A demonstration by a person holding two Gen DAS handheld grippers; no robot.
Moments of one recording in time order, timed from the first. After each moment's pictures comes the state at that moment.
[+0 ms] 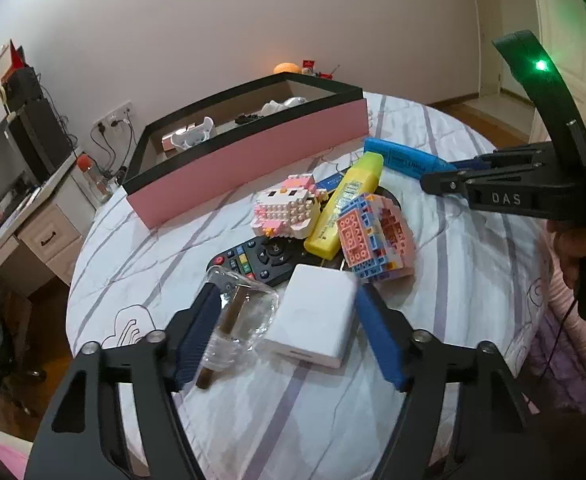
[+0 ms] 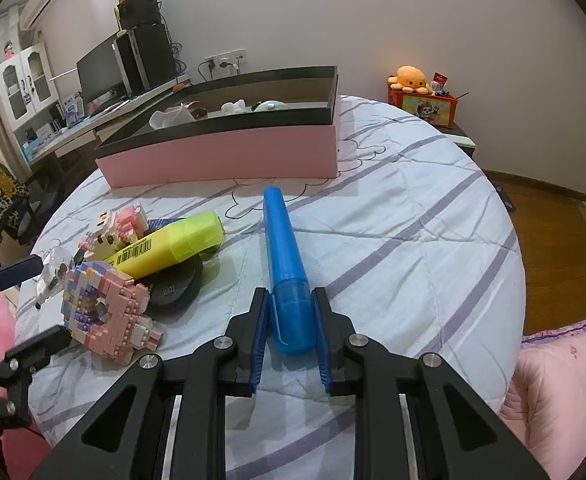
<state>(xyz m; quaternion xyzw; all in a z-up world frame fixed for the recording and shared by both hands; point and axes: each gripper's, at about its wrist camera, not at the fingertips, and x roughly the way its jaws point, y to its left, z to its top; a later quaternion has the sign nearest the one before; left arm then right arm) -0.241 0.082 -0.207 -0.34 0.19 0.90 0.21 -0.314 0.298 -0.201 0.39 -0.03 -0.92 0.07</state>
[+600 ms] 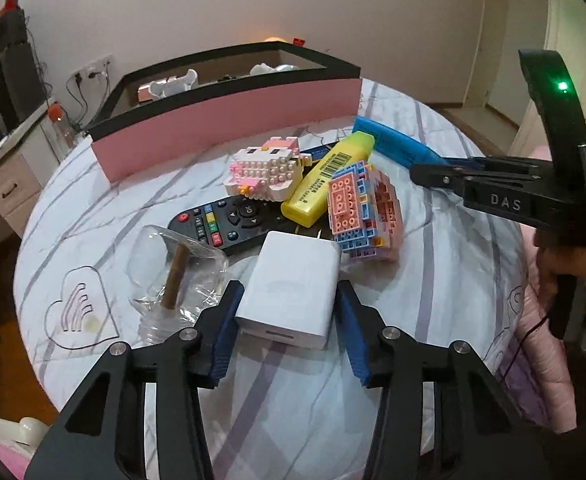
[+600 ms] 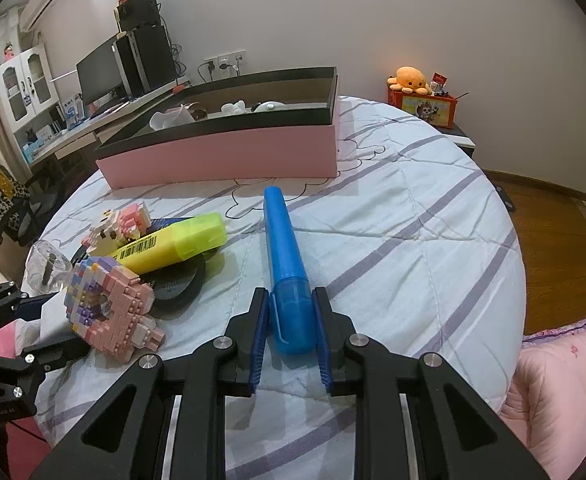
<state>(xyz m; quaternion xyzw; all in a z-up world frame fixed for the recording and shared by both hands) -0.255 0.073 -0.225 -0.40 0.11 0.88 0.24 -0.315 0.298 -0.201 0.39 -0.04 -0.92 0.07</state>
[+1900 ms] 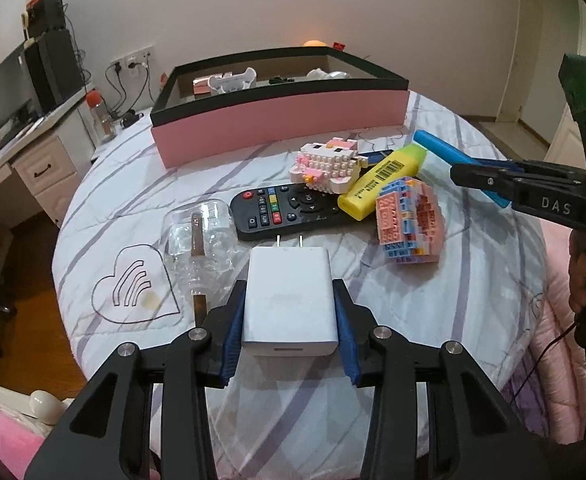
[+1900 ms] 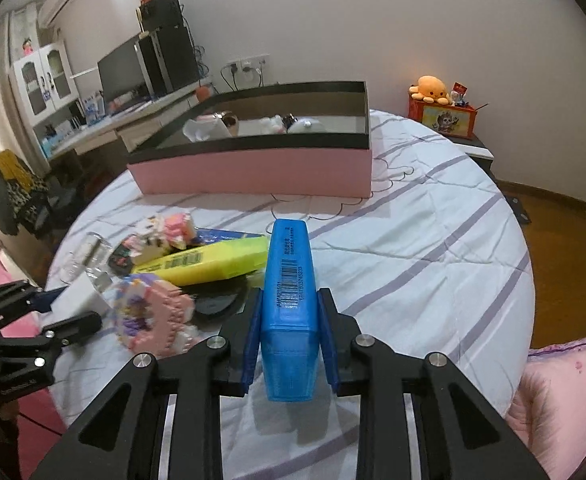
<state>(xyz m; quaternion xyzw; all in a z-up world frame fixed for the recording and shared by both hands) -0.255 0.046 -0.215 -0.40 0.10 0.89 0.18 -0.307 0.285 -0.180 0.38 -0.03 -0.92 0.11</state>
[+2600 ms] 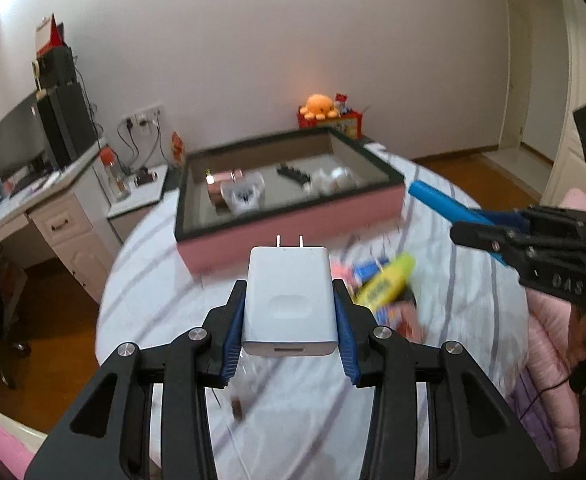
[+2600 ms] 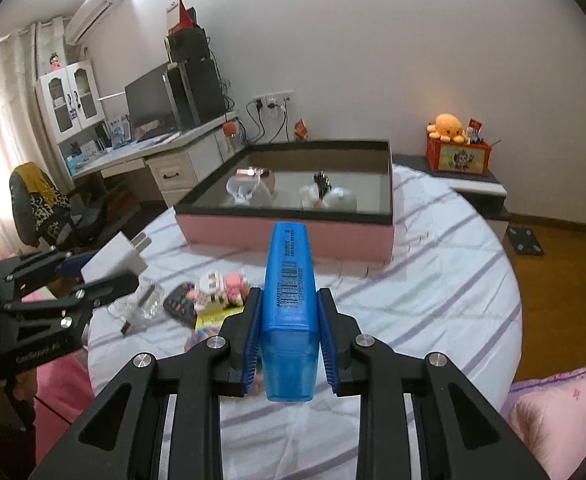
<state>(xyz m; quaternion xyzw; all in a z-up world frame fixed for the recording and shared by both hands) -0.275 0.059 -0.137 -0.31 0.11 0.93 0.17 -0.300 0.277 -0.124 0.32 -0.04 -0.93 0.15</state>
